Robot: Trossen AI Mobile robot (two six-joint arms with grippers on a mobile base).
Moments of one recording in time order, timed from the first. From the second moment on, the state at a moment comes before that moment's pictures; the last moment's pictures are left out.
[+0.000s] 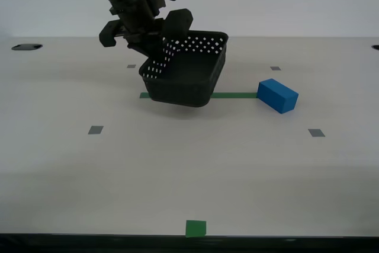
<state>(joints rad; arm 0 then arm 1) 0.01 1.05 0.53 0.54 -0.01 0.08 -0.54 1.89 1.22 -0.43 0.14 -0.25</state>
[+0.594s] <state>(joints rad) 0.02 1.05 0.53 0.52 -0.01 0.10 -0.56 2.10 1.47 -0.54 0.14 -0.26</state>
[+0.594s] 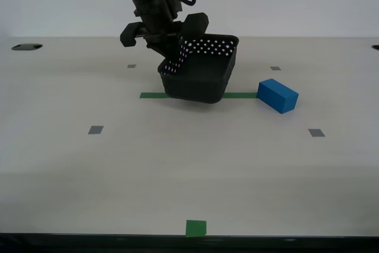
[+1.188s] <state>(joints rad) 0.02 1.05 0.53 0.38 -0.10 0.10 -0.56 2.12 1.48 -0.55 0.14 -0.24</state>
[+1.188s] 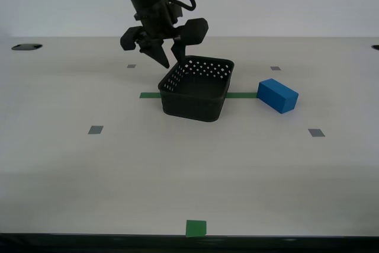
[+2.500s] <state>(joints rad) 0.23 1.55 0.72 -0.01 -0.27 0.09 -0.07 2.10 1.76 -0.72 0.04 0.06</state>
